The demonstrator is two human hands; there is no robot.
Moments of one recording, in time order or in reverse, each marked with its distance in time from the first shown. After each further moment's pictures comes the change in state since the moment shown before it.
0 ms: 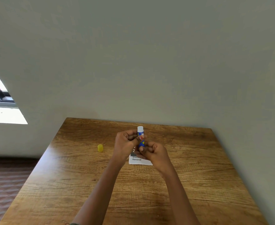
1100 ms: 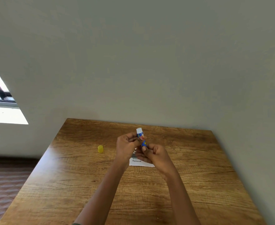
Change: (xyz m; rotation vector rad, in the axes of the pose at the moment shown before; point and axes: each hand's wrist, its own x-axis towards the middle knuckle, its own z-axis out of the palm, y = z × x) left_hand -0.002 -0.004 0.010 -0.116 0.111 -0.129; right_hand -0.004 -0.009 -0.003 0.083 -0.022 0.123
